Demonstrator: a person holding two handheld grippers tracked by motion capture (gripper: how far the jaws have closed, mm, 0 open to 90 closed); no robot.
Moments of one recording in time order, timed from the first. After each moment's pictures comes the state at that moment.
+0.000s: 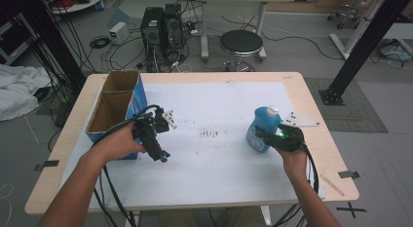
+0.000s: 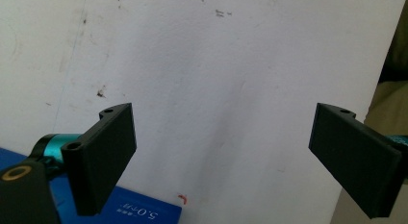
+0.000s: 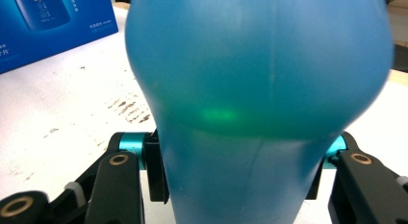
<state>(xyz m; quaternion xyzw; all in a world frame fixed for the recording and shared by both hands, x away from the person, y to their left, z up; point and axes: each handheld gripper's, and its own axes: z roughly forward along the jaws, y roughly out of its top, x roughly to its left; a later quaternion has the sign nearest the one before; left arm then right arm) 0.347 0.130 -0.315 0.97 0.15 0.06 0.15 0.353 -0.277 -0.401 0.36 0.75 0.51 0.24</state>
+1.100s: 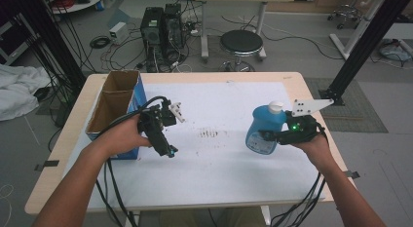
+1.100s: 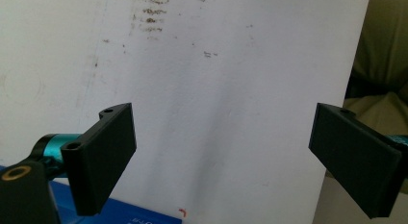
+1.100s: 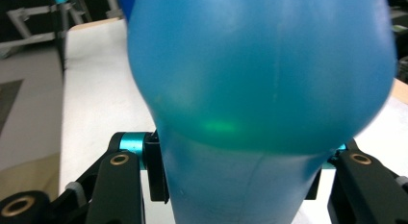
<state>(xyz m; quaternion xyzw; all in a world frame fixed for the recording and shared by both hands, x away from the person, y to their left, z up) 0.341 0.108 -0.278 0.97 0.13 0.06 0.17 0.355 -0.291 -0.332 0.16 0.83 0.52 0.09</state>
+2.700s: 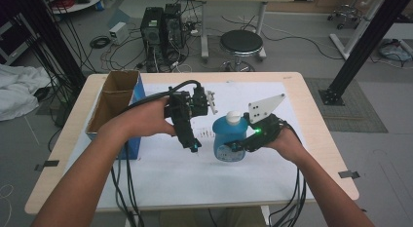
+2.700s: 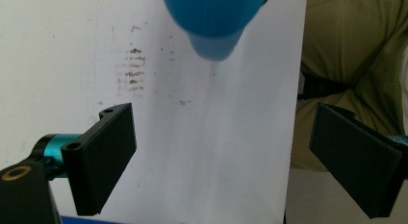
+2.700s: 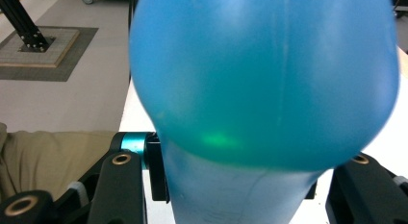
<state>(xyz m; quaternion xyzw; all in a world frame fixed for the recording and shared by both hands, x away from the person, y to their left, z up) 0.334 0.035 -0.215 0.99 0.05 0.04 0.15 0.352 -0.190 -0.314 0.00 0.87 0.49 0.03</state>
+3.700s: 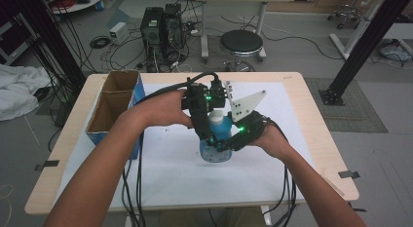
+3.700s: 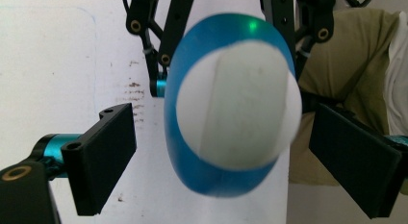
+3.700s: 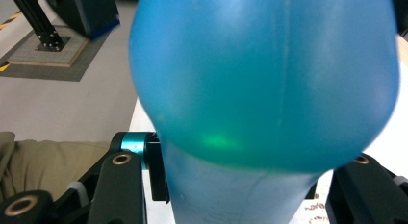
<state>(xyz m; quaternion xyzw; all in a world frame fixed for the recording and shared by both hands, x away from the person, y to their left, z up) 0.347 0.003 -0.206 0.99 0.03 0.02 0.16 0.355 -0.151 -0.308 -0.02 0.87 0.49 0.00</state>
